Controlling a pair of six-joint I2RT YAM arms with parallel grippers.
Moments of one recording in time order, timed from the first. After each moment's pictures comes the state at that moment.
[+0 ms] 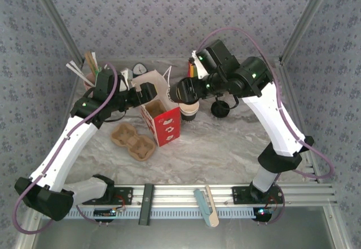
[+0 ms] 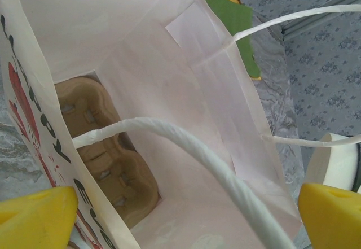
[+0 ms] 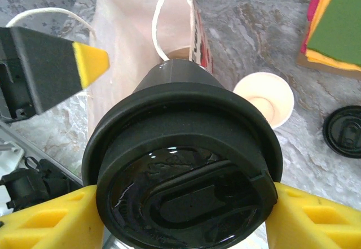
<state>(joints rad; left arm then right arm) -0.43 1.15 1.27 -0.76 0.22 -0.70 0.81 1.72 2.41 -1.54 -0.02 0.40</state>
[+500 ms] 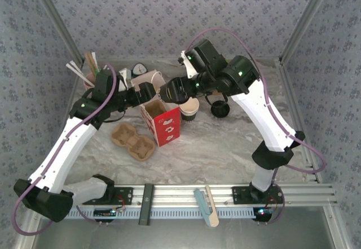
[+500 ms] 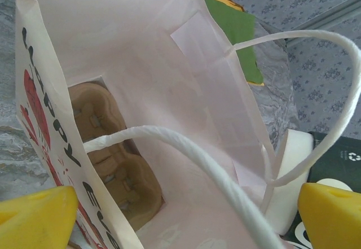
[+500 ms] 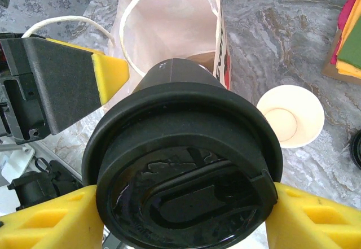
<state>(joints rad) -0.43 1.14 1.27 -0.76 0.19 -0.70 0.84 1.78 2.42 -1.49 -0.04 0.40</state>
